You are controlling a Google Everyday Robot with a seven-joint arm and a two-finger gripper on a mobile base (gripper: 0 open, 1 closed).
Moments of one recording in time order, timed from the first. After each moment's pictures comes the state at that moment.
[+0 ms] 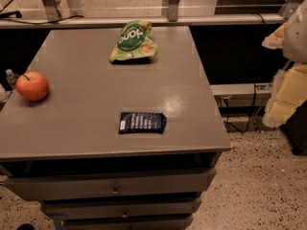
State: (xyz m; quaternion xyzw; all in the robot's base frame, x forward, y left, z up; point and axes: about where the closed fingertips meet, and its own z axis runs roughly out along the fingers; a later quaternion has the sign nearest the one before) arm 0.438 -0.216 0.977 -0.60 0.78 -0.04 0.16
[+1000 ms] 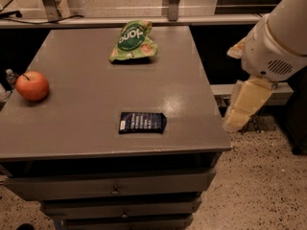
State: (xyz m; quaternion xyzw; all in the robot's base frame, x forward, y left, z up) arm 0.452 -0.160 0.948 -0.62 0.76 0.00 0.20
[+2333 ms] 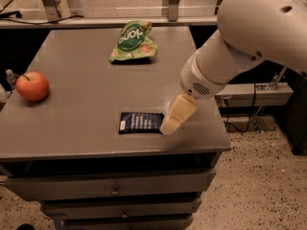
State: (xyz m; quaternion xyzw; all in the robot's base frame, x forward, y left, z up) arm 0.499 -0.059 0.871 -0.57 0.78 0.07 0.24
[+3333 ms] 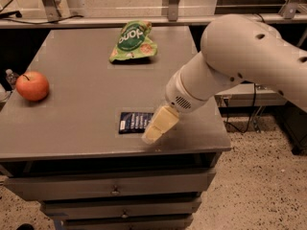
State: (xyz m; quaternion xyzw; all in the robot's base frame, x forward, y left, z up) arm 0.494 -0.019 0.837 -0.54 0.79 0.13 0.25
